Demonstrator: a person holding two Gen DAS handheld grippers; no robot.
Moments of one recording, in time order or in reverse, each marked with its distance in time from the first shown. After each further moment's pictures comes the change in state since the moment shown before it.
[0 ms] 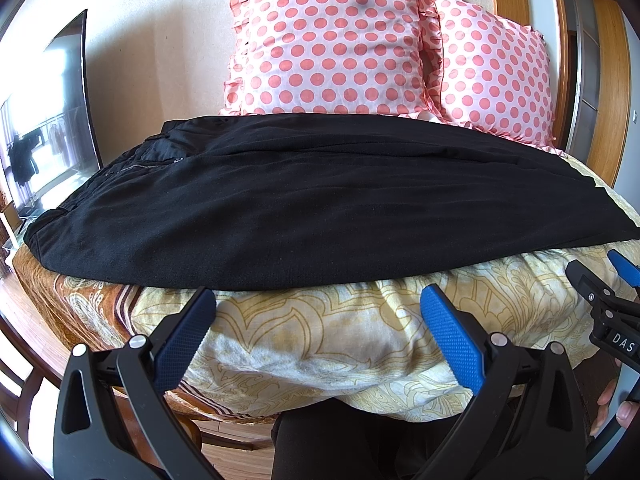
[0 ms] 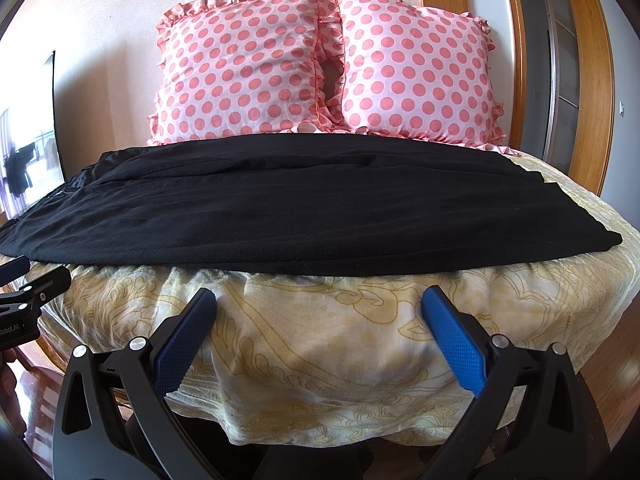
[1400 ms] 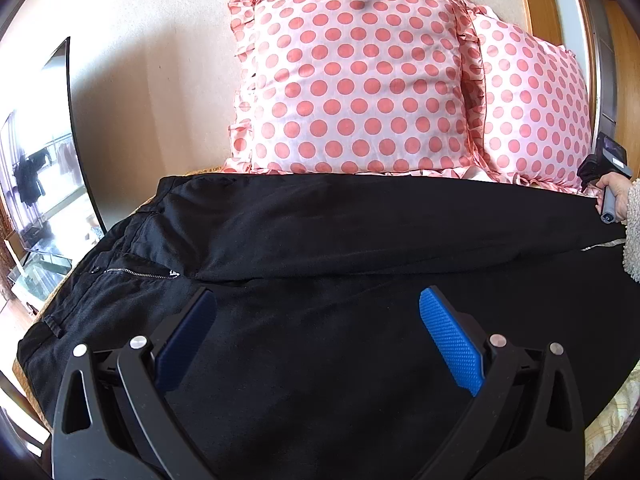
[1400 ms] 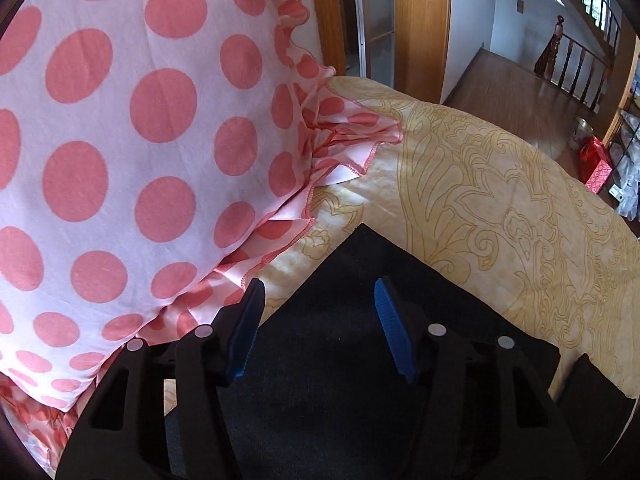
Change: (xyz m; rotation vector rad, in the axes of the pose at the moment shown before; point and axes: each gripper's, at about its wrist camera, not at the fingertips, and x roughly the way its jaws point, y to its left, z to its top) left arm 0.075 0.035 0.113 0.010 -0.055 0.043; right arm 0.329 -0.319 0.228 0.676 0.398 -0.616
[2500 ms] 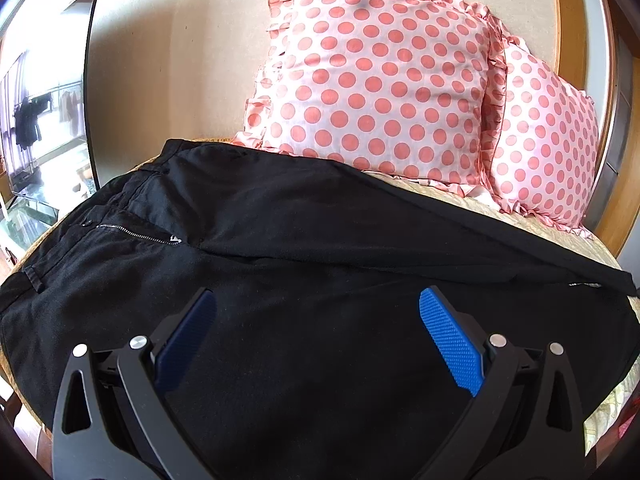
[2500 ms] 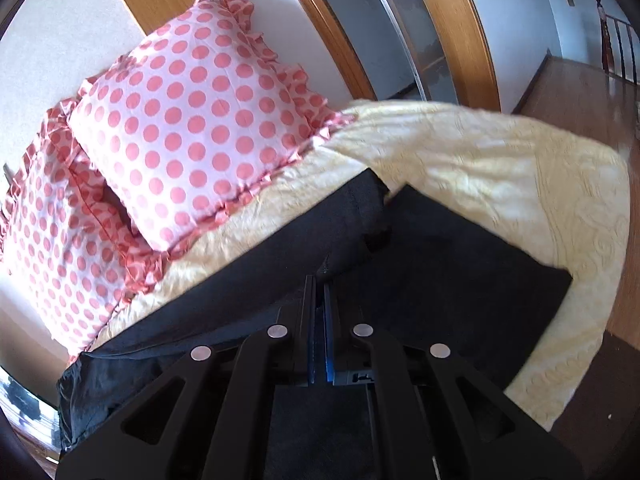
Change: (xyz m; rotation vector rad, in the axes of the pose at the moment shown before) left arm 0.001 0.026 -0.006 -0.165 0.029 -0.052; right arm -0.143 -0.198 -0.157 0.018 -0.124 0.491
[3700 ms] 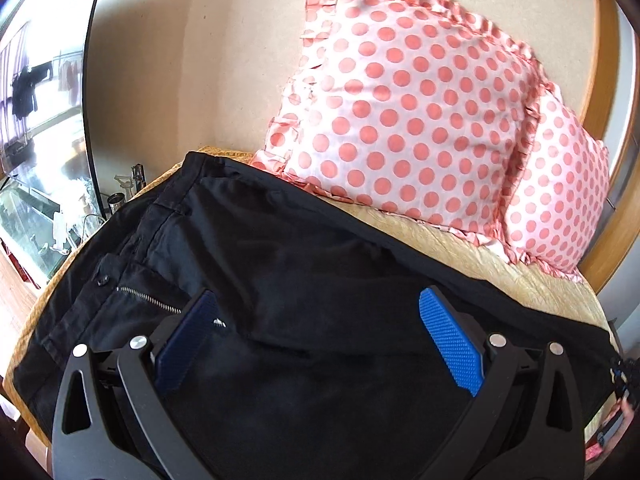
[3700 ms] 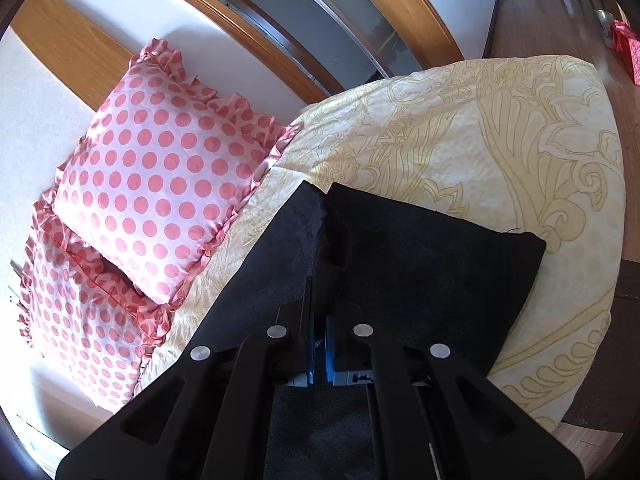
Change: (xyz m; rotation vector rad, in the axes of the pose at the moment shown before) left arm 0.021 0.070 0.102 -0.111 0.090 -0.044; right arm 0.005 -0.066 0.006 0.264 -0.061 0.064
